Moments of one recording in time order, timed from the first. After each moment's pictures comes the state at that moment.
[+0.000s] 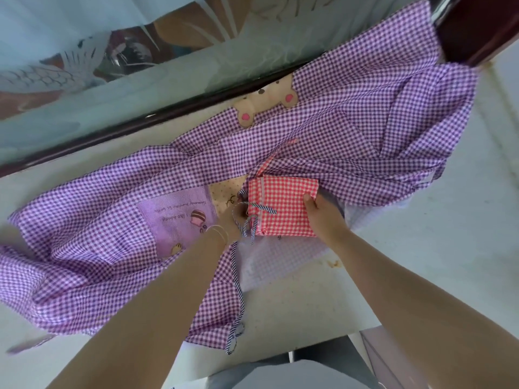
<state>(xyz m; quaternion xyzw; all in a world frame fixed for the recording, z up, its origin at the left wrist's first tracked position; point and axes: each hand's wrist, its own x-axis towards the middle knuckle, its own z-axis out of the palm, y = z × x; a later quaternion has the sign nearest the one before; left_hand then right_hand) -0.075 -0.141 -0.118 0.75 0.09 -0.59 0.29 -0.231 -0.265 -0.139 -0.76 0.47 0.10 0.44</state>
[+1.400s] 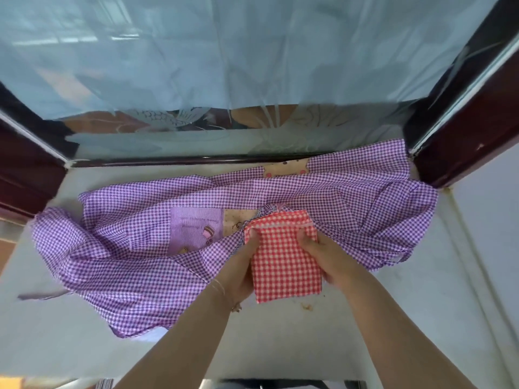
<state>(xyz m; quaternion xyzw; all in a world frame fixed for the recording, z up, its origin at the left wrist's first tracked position) -0.177 -0.112 0.026 0.50 0.10 -0.51 0.69 -0.263 -0.276 0.034 -0.59 0.29 0.11 0.75</state>
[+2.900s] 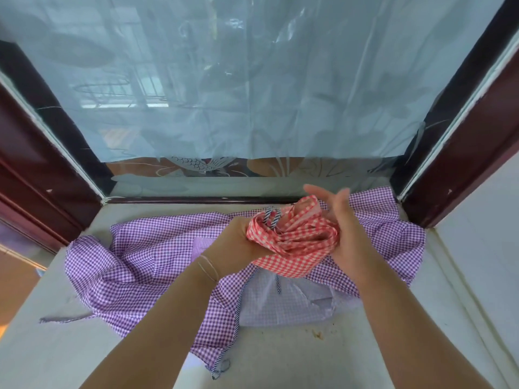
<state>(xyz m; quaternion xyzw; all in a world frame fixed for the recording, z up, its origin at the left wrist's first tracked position) -0.147 -0.060 0.155 0.65 -0.36 -0.29 0.60 -0.266 -0.222 0.189 -0.60 0.11 -0.10 0.79</state>
